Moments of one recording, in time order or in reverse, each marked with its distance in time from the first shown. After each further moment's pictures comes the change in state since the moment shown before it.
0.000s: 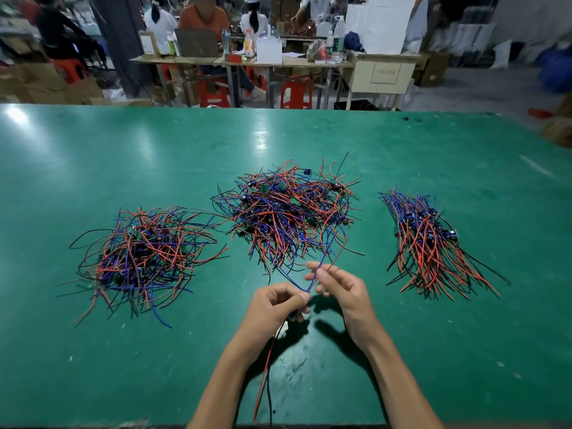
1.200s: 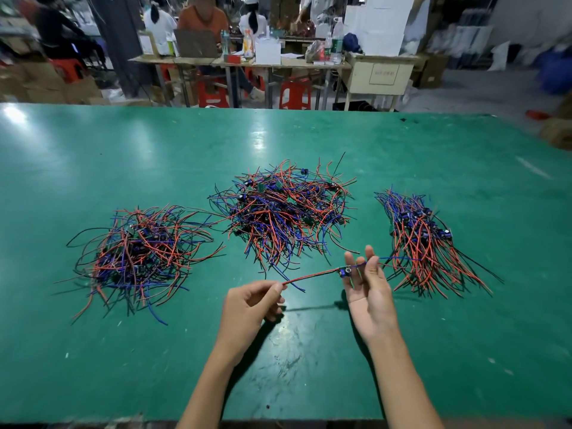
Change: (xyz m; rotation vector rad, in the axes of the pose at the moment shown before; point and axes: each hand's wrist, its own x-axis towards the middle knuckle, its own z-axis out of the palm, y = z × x) left_hand -0.008 -0.013 -0.019 0.051 0.241 0.109; right_hand 0.005 -0.011 -0.022 0.767 0.452 0.027
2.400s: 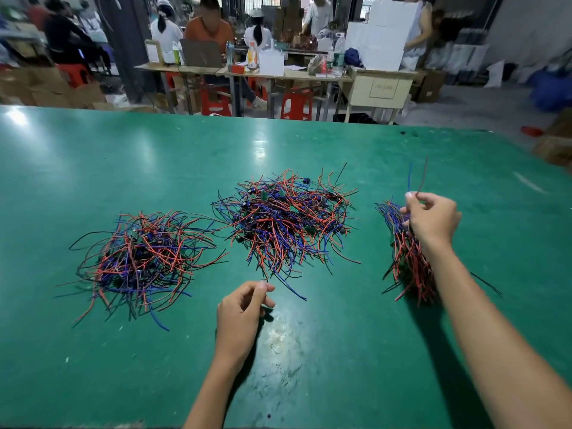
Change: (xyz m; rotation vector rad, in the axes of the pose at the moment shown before) left_hand 0.007 -0.013 -0.005 0.042 0.190 0.096; right_hand 0.113 -0.131 0.044 -1.204 0.280 -0.572
